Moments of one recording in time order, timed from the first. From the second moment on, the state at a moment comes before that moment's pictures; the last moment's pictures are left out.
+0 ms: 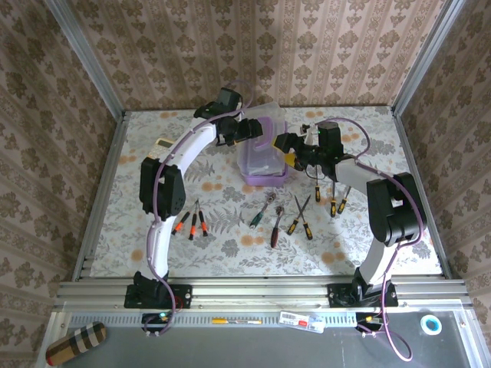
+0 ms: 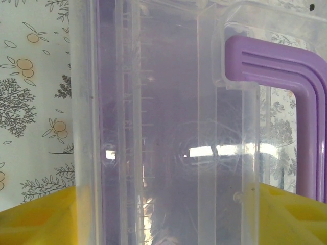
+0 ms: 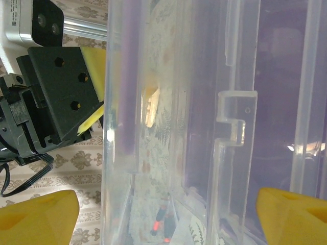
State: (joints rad) left arm -0.50 2.23 2.09 -0.79 0.30 -0.57; right arm 0.20 1.79 1.09 0.20 -0.75 0.93
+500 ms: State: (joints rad) left arm -0.47 2.09 2.03 -0.79 0.44 -0.50; right arm 0.20 1.80 1.15 0.20 -0.77 0.95
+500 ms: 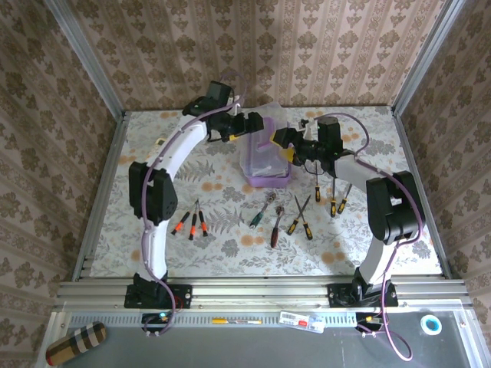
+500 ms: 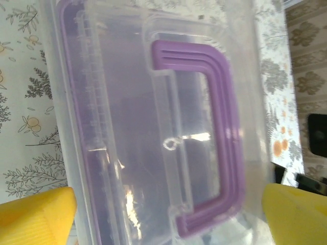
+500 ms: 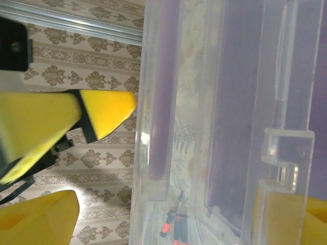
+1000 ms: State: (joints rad) left arm -0.33 1.75 1.41 -0.63 0.32 -0.49; right arm 0.20 1.80 1.23 0.07 -0.78 0.89
